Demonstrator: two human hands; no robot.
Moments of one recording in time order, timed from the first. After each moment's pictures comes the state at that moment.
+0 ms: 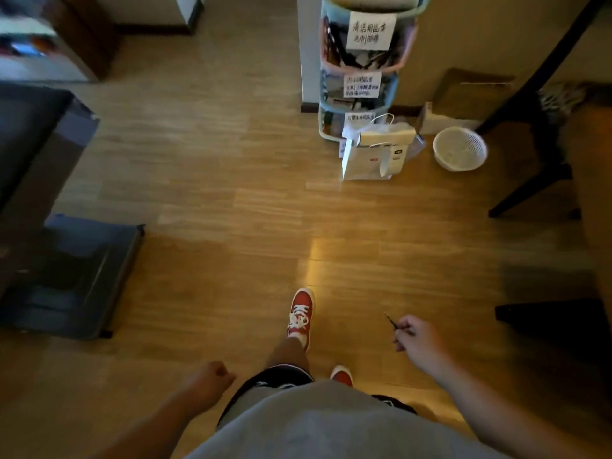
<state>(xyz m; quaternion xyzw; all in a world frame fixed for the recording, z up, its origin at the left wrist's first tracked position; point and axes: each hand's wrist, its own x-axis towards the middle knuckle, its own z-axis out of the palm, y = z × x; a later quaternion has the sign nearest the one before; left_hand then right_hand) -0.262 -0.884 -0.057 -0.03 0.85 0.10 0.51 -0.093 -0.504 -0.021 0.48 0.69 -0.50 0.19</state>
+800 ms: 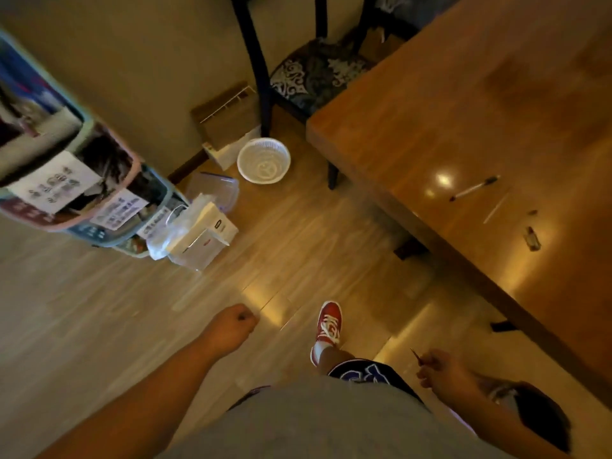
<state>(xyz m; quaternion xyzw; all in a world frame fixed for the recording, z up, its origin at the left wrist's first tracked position) -0.416 -0.292 -0.028 0.41 0.74 0.01 0.54 0.009 -0.334 -0.053 0.79 0.32 -0.53 -0.01</state>
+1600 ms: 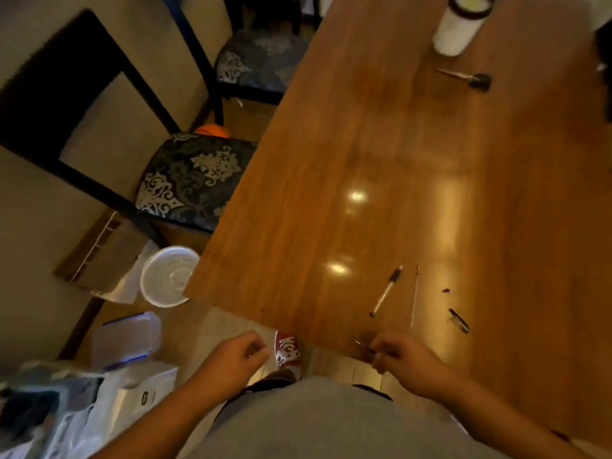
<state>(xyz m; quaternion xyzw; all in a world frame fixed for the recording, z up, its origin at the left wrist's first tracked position) -0.265 0.050 0.023 0.65 0.55 -0.09 0.52 0.045 -0.065 0.049 0.72 0.38 -0.57 -0.09</state>
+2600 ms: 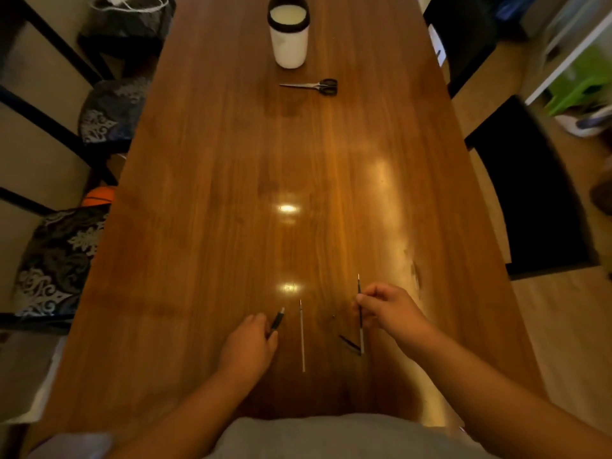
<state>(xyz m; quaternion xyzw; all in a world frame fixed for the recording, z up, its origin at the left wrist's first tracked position) 0.017 0.067 0.006 0.81 0.48 -0.10 0.32 0.245 -0.065 0.067 0.73 0.09 -0.52 -0.44</state>
